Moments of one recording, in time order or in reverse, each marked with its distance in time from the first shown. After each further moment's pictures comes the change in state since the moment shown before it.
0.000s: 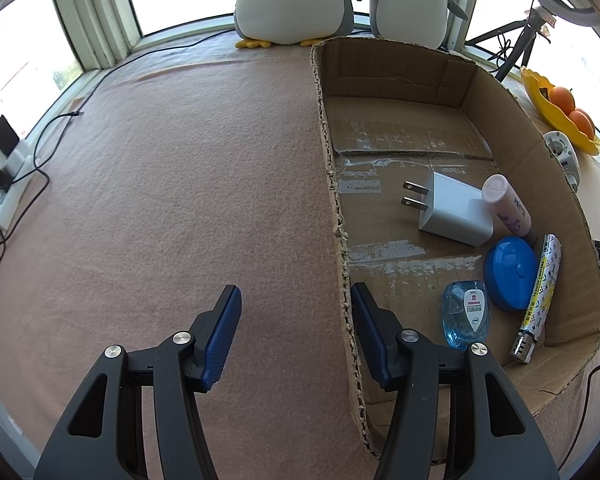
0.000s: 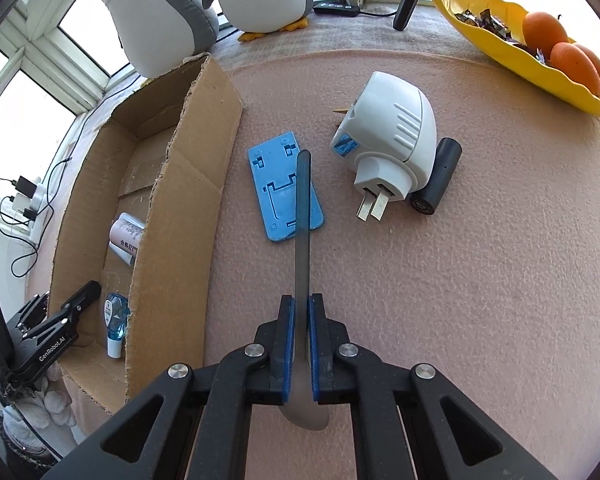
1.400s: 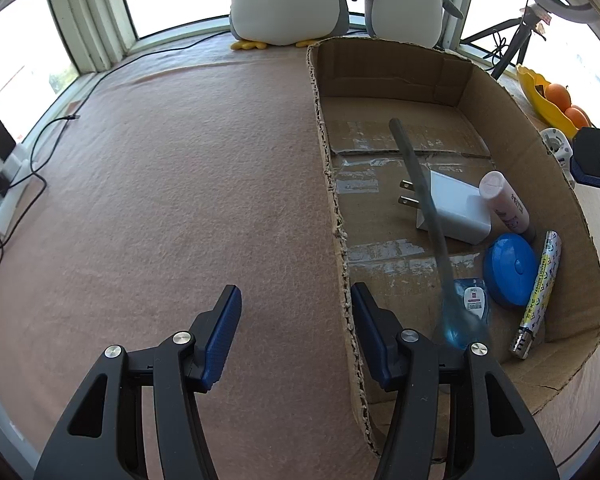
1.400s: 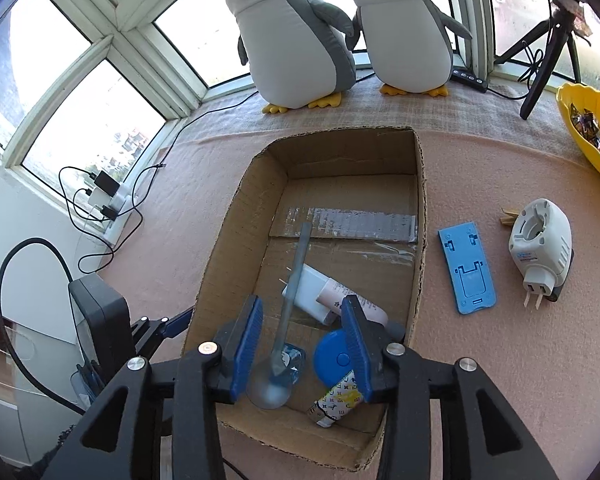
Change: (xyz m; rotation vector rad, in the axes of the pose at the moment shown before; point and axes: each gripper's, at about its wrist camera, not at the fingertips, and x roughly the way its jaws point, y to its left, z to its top) left arm 0.001 -0.001 0.002 0.016 -0.002 -0.008; right arm -0.037 0.118 0.021 -0.146 -0.107 0.181
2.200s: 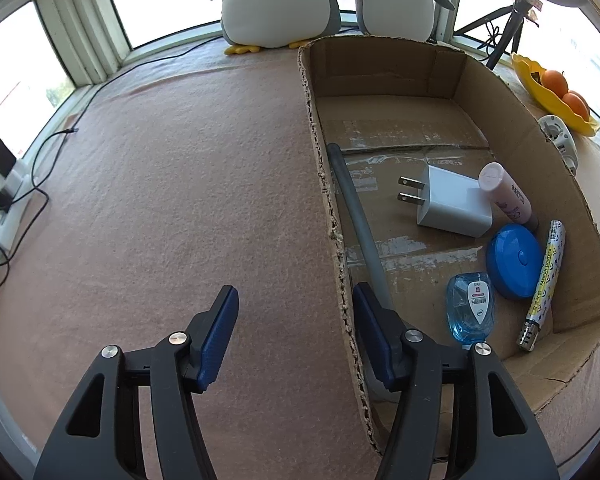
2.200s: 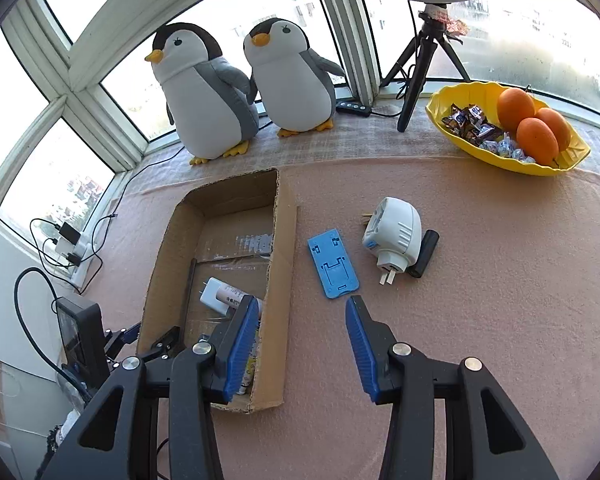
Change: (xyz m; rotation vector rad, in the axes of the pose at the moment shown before) left arm 0.000 -0.002 0.001 0.046 -0.002 0.019; right arm -0.085 -0.069 -0.026 0.151 -0.116 -0.165
